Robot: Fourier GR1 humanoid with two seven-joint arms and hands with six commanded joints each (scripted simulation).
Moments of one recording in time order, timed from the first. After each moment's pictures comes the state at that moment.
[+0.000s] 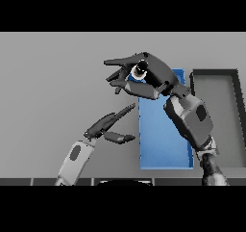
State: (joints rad) left arm -0.21 0.00 -0.37 -1.57 -0.15 -0.40 0.10; right arm -1.01 -0.27 0.14 -1.74 -0.60 0.09 0.50
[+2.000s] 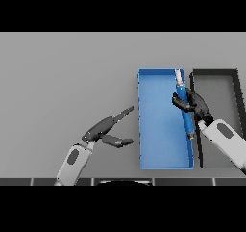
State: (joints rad) left arm -0.16 0.02 -0.40 -1.62 -0.16 -0.40 0.11; right arm -0.55 -0.94 0.75 -1.55 -0.69 -0.37 0.61
